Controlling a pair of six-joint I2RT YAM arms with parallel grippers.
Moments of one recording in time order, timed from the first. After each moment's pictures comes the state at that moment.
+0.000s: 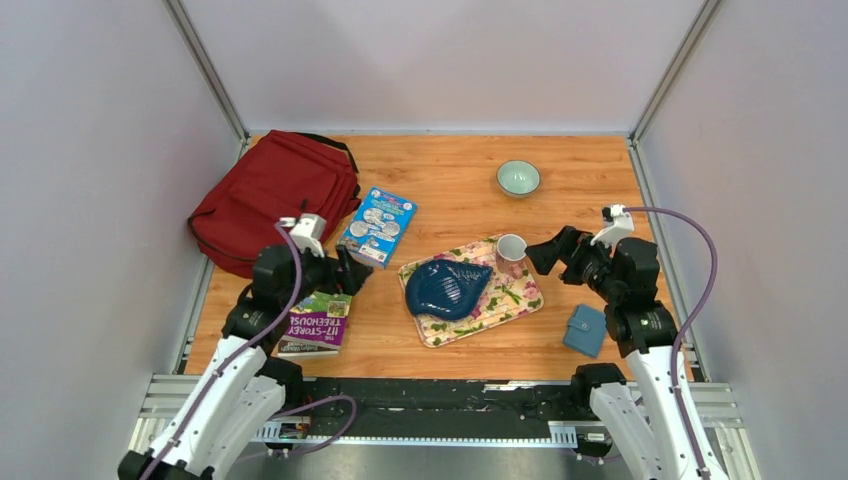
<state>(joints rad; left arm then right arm) -0.22 0.61 0.49 -0.24 0.32 -0.35 0.09 0.60 0.65 -0.39 -0.34 0.47</state>
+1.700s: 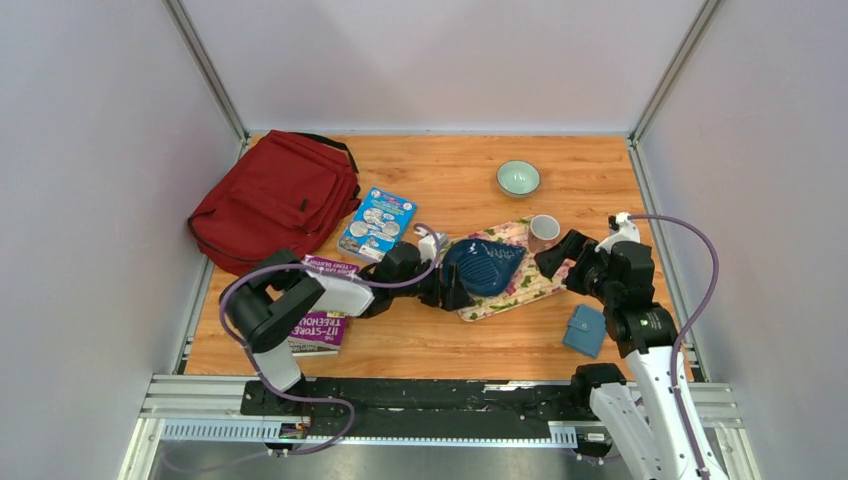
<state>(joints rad) -0.84 1.68 0.58 0.60 0.36 -0.65 0.09 0.61 0.63 -0.52 -0.19 0.54</state>
